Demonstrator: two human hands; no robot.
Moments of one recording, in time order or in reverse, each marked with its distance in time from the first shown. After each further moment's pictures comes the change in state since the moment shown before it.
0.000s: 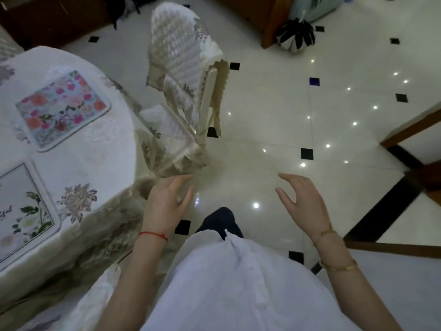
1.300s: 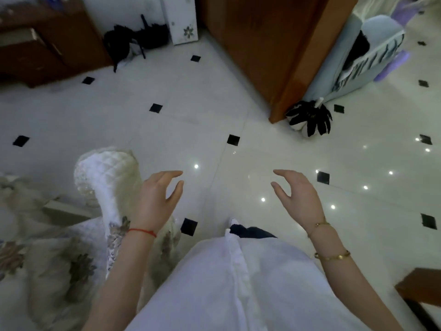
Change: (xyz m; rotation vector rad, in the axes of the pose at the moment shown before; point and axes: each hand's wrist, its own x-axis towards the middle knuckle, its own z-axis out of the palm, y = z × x) left_hand 0.722 0.084 0.086 -0.044 0.204 -0.063; right_hand 0.773 0.152 -0.085 -0.032 -0.059 -0.119
